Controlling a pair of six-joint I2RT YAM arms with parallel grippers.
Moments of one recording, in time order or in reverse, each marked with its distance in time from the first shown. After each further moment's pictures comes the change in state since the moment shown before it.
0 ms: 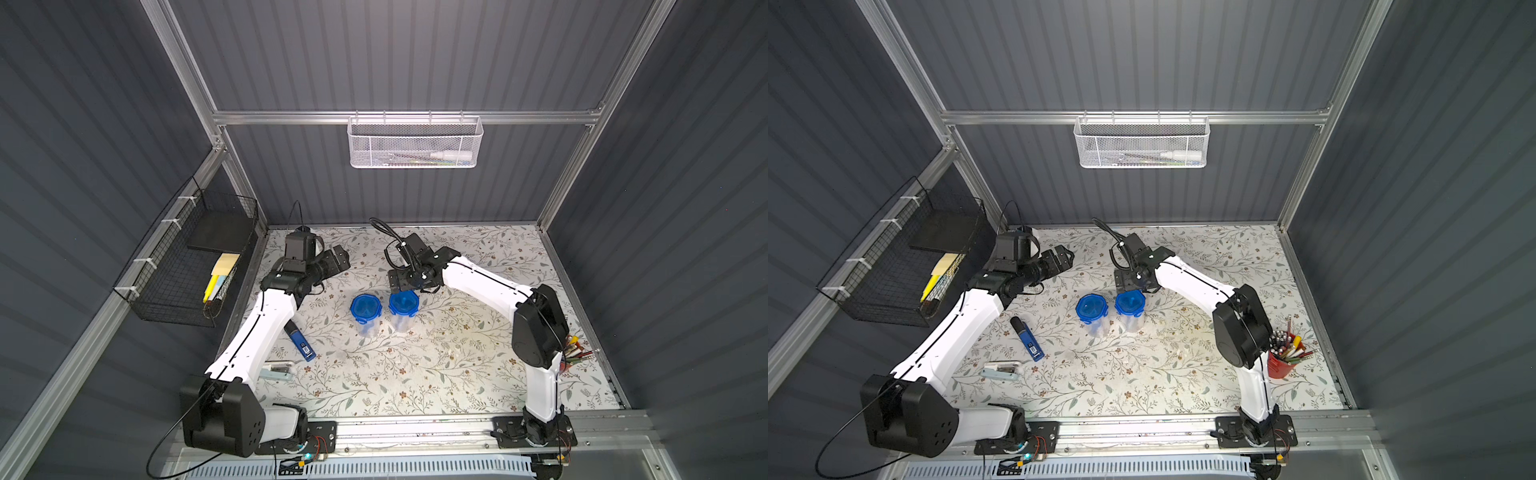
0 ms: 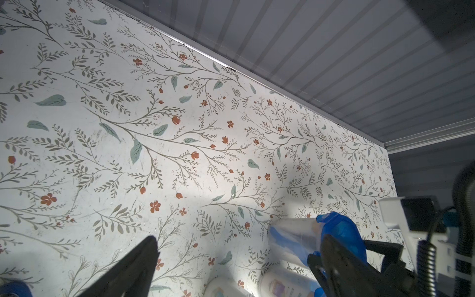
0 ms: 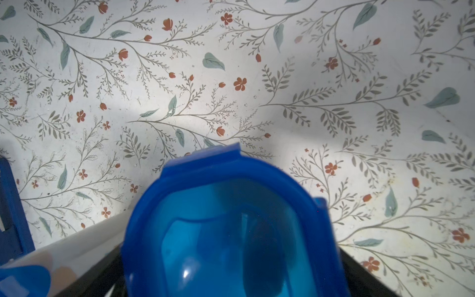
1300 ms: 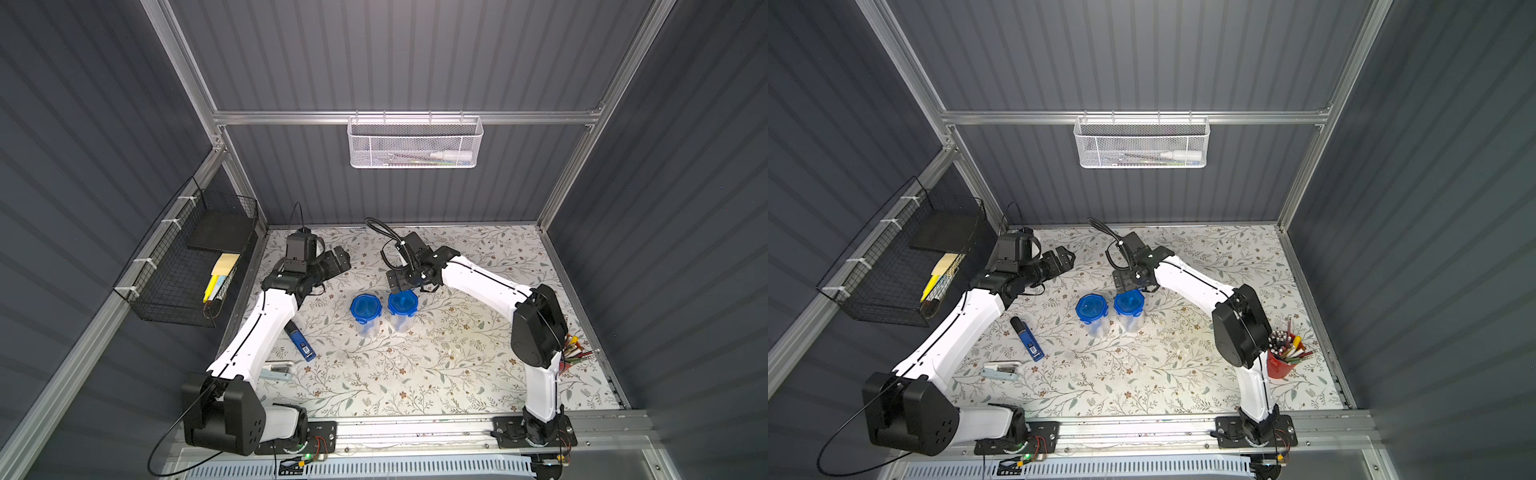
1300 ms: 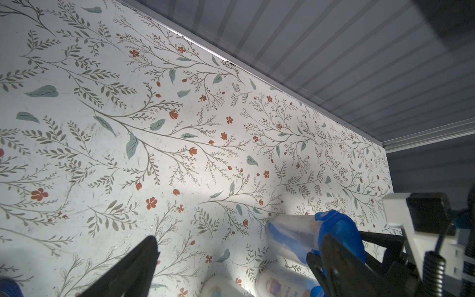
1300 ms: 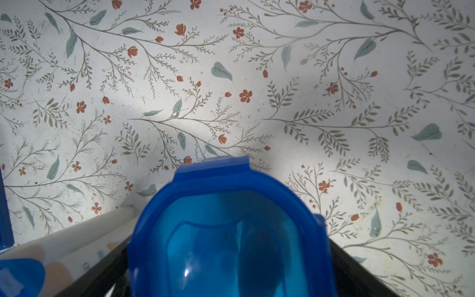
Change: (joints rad) left arm 0.000 0.007 -0.011 0.006 0.011 -0.016; right arm 0.002 -0.006 0.007 0.015 0.010 -0.124
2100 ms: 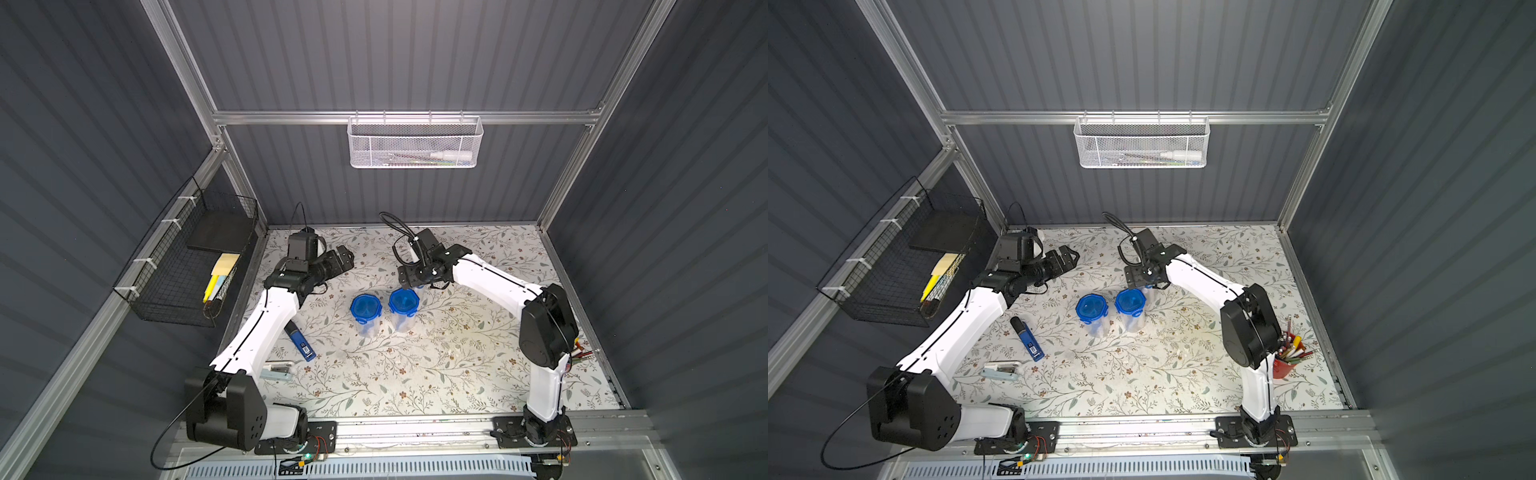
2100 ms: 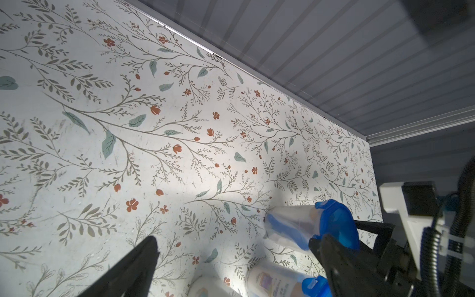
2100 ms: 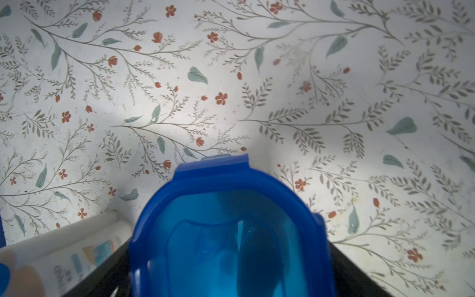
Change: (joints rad) left arm 0.000 0.026 -0.005 0.042 0.073 -0.019; right arm -0.105 -0.063 -0.095 0.044 -0.046 -0.003
